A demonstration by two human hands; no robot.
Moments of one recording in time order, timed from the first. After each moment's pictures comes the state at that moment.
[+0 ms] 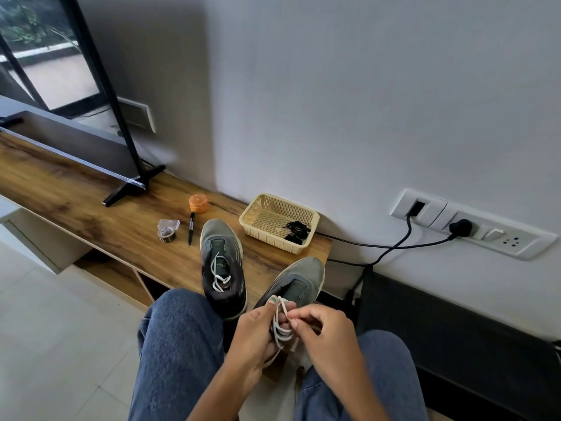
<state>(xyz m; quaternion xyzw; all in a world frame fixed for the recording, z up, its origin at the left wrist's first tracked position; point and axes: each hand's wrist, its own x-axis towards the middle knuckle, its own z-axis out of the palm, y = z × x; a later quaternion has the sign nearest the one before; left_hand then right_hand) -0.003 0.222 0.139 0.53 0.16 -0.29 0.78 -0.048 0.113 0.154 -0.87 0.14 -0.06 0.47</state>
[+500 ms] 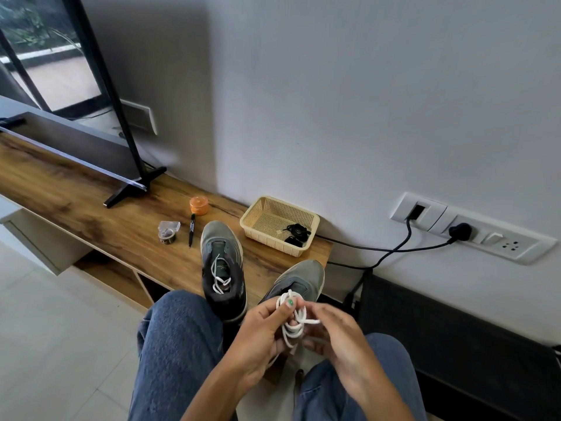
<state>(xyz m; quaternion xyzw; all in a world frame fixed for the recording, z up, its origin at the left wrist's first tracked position) -0.002 0.224 0.145 0.49 0.07 -0.33 0.81 -0.046 0.097 0.157 -0.60 0.29 0.06 0.75</state>
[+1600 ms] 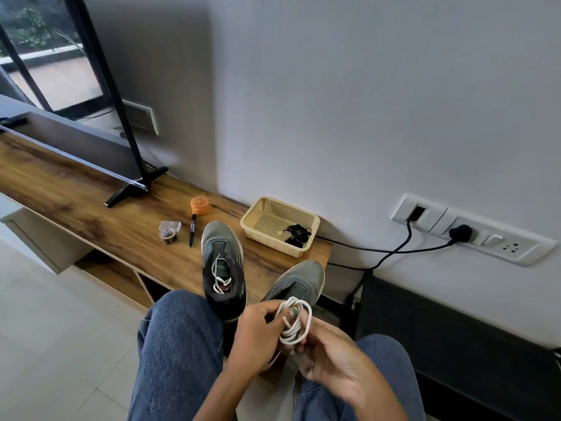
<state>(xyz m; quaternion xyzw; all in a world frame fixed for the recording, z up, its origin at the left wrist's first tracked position) 0.000 0.227 0.138 0.74 -0.03 -0.20 0.64 -0.044 0.099 0.140 -0.45 0.34 0.17 0.81</state>
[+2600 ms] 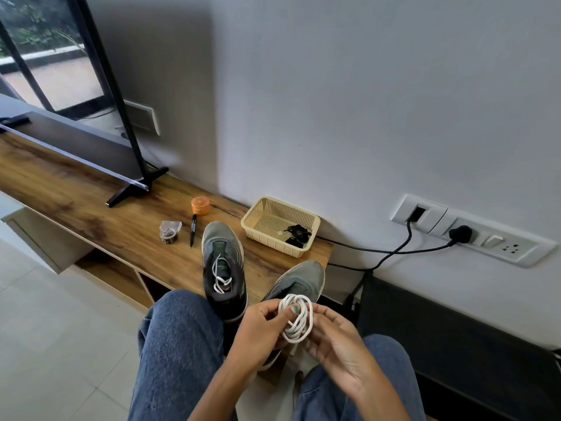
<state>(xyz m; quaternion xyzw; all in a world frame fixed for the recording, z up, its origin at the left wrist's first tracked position) -0.003 0.226 0.149 0.67 0.02 -0.27 0.70 -0.042 0.092 0.141 -0.42 0.27 0.08 0.86</state>
